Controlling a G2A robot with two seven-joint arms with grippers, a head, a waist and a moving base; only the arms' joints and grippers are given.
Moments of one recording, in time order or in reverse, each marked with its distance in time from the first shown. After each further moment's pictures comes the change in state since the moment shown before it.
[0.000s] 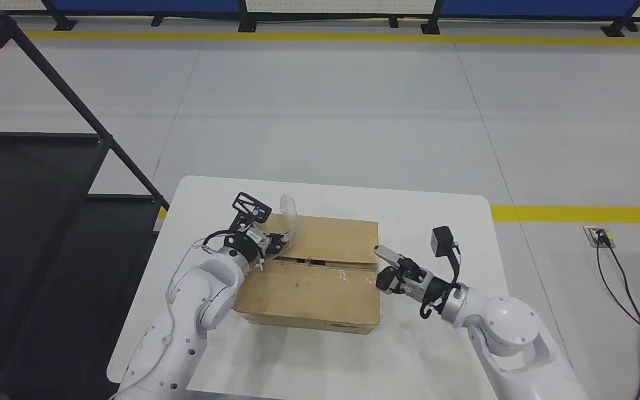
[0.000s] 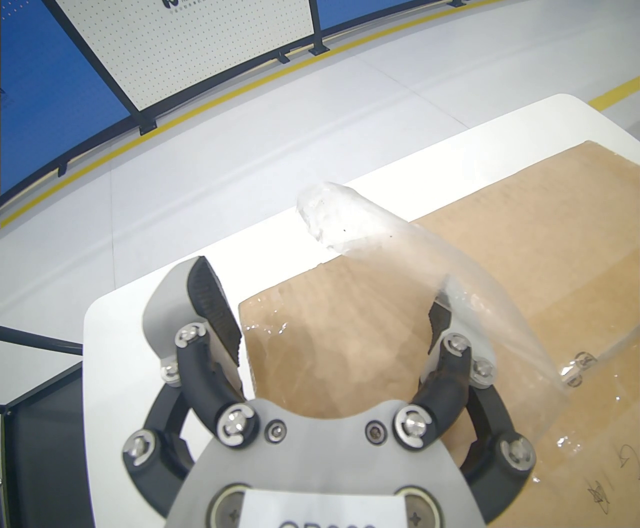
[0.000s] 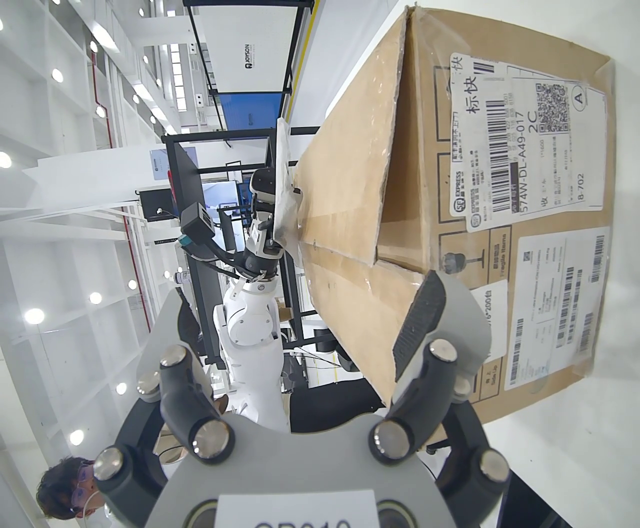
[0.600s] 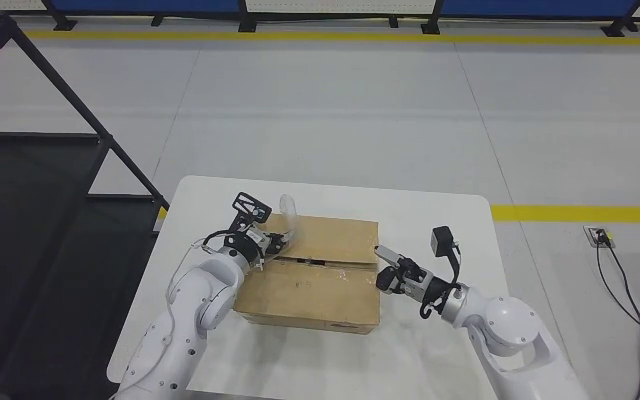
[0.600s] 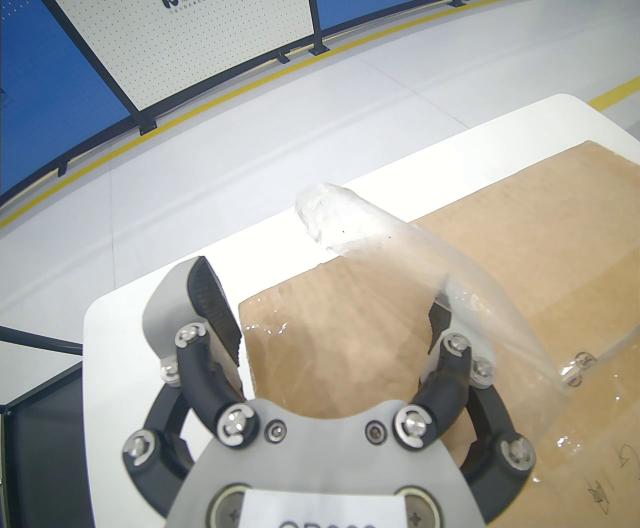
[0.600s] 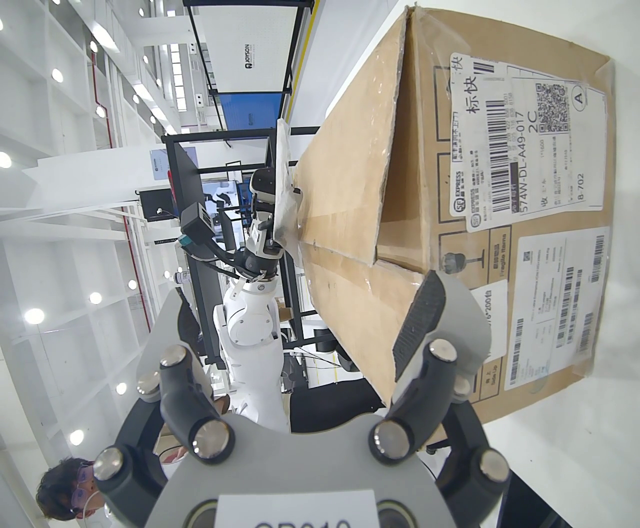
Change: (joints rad) left arm 0.000 0.000 0.000 0.000 0.000 0.000 0.000; right arm 0.000 0.000 0.000 0.000 0.000 0.000 0.000
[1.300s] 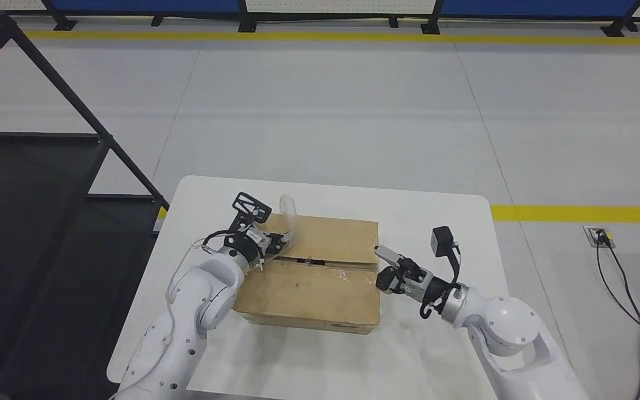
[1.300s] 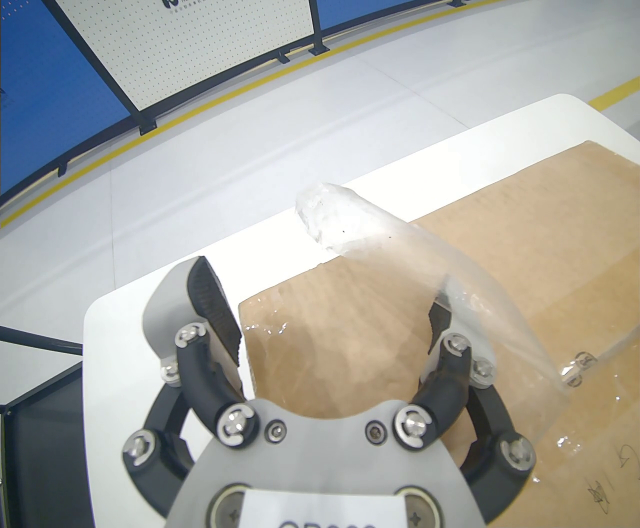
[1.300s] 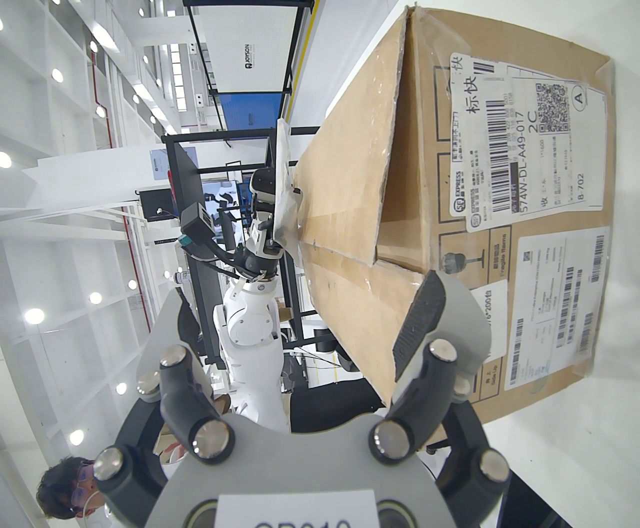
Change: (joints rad) left arm 0.002 0.000 -0.001 -0.002 -0.001 0.001 0.003; right arm 0.000 0.000 0.000 0.000 0.000 0.000 -0.001
